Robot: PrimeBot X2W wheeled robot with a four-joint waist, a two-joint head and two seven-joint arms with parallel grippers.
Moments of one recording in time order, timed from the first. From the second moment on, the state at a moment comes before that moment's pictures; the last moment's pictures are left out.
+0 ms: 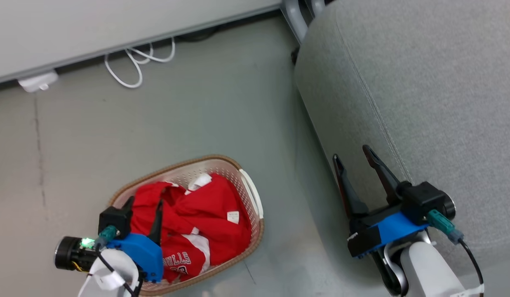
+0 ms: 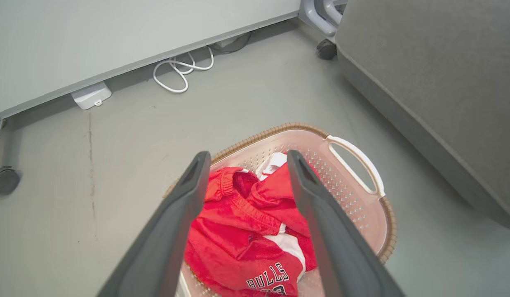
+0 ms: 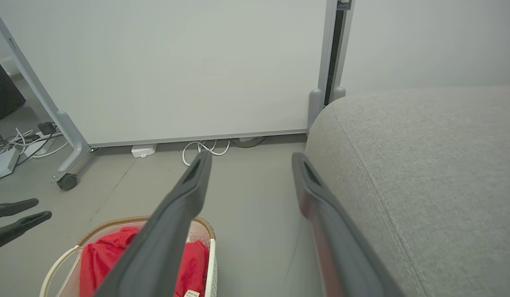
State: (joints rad) left arm -0.30 0.15 -0.17 0.70 -0.13 -0.12 -0.18; right arm -0.28 -0.05 0.18 0.30 0.13 0.13 -0.25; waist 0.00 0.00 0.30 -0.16
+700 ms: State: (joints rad) left arm -0.57 0.32 -0.19 0.91 -0.14 -0.13 -0.02; right arm -0.41 -0.05 0.30 0.25 0.25 0.13 -0.26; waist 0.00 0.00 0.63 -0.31
